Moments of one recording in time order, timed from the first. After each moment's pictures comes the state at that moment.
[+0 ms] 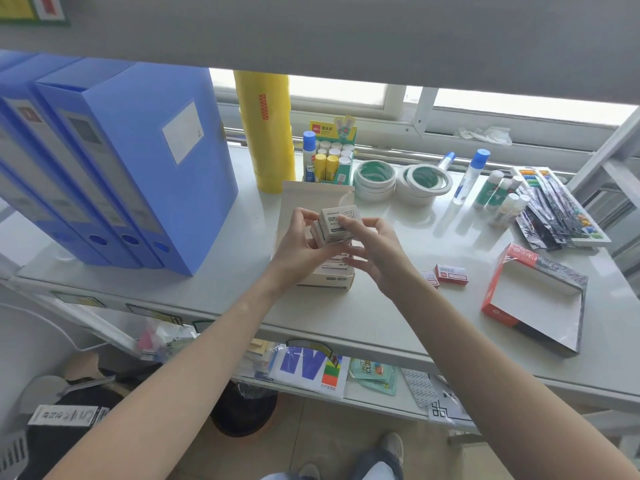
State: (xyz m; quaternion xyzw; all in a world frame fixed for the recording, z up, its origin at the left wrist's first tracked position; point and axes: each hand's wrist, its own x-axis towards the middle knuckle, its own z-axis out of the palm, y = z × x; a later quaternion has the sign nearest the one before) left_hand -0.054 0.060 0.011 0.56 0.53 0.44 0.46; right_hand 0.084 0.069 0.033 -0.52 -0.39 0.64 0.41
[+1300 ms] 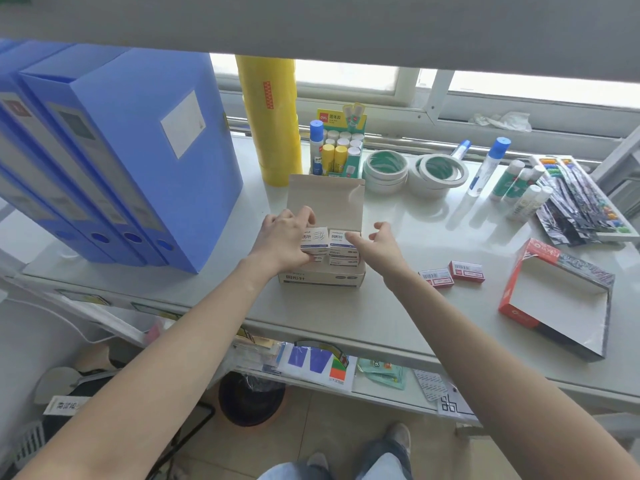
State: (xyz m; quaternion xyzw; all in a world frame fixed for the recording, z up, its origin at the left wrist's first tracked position) left_hand -0.096 0.100 -0.011 0.76 0.63 0.09 0.10; right_hand 0.080 0.110 -0.026 -0.67 -0.51 0.46 0.29
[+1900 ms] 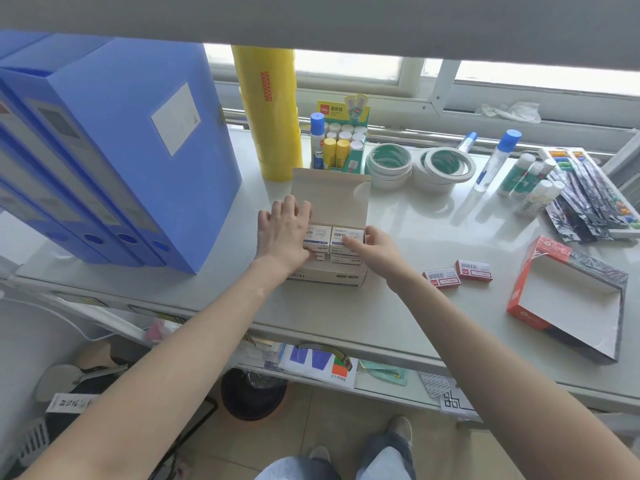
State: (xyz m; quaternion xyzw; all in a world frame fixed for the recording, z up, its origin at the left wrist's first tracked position) left_hand -0.087 0.110 -0.021 0.73 0.68 0.02 -0.04; right_hand 0.081 0.119 -0.047 -0.61 -0.54 0.50 0.30
